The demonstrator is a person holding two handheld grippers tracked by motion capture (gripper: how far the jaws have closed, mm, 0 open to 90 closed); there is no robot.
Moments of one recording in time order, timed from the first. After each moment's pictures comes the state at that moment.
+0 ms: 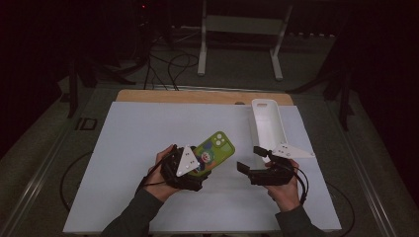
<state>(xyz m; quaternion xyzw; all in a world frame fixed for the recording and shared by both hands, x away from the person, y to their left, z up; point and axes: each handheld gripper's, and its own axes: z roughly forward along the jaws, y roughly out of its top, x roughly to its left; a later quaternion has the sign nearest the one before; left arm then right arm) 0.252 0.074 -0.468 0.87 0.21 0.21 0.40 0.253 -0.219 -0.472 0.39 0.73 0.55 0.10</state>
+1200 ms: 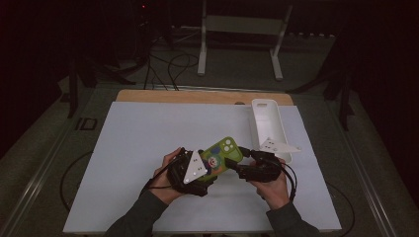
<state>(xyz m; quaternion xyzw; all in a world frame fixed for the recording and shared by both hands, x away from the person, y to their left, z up) 0.243 0.060 -0.468 0.87 0.17 0.21 0.40 0.260 -0.190 -0.467 0.39 0.74 0.55 0.06</state>
